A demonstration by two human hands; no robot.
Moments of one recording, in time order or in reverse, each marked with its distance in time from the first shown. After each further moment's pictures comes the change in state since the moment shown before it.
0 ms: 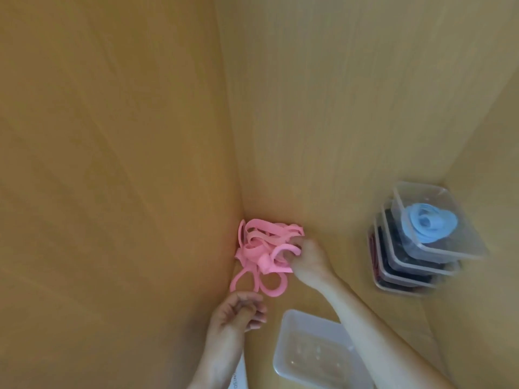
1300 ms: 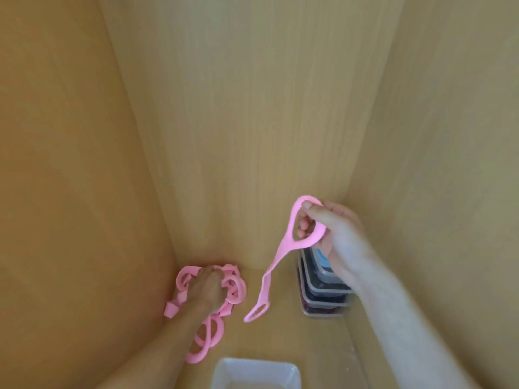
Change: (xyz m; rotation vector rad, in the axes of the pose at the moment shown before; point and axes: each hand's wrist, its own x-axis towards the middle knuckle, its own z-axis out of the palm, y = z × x) left_hand 0.200 -0.018 0.083 1.658 -0.131 0.322; right_hand -0.078 -0.065 -0.215 0.948 0.221 -0.127
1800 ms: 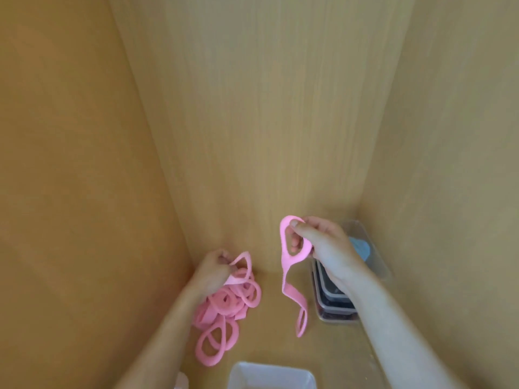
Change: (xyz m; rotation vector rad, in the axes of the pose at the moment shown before) left_hand -0.019 0.002 -0.088 -1.011 -0.031 -0.158; right_hand 0.019 0.037 0.008 -0.206 -0.057 0.036
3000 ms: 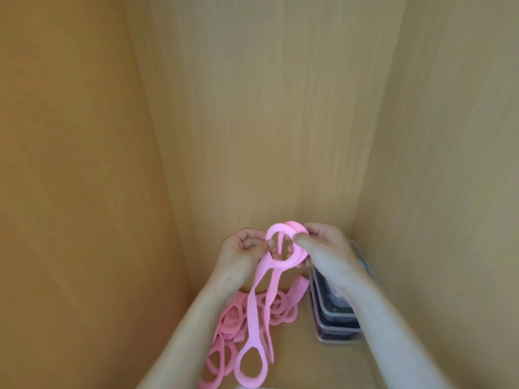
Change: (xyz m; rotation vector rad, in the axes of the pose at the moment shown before) left_hand -0.063 0.111 0.008 -0.530 -0.077 0.274; right_hand -0.009 -0.038 0.011 -0.140 0.082 -0.039
